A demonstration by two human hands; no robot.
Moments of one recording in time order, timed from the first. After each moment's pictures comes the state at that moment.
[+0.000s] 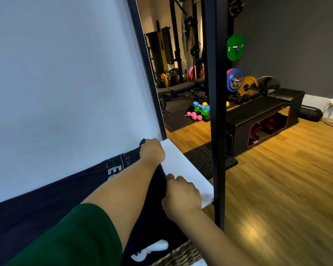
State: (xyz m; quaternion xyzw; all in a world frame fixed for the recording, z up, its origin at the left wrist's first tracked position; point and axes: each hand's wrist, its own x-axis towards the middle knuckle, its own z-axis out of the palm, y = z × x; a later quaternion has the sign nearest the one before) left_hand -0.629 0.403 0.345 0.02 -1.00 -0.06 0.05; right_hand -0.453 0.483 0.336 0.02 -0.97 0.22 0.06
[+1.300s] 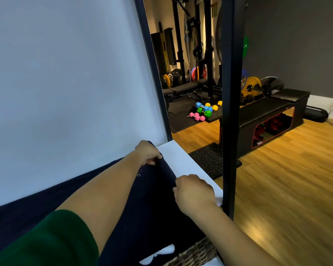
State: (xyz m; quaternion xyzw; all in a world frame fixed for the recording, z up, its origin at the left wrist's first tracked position) left_hand -0.641 0.358 0.359 0.14 -0.88 -0.44 -0.09; right_hand -0.469 0.496 0.335 0.02 -0.98 0.22 0.02
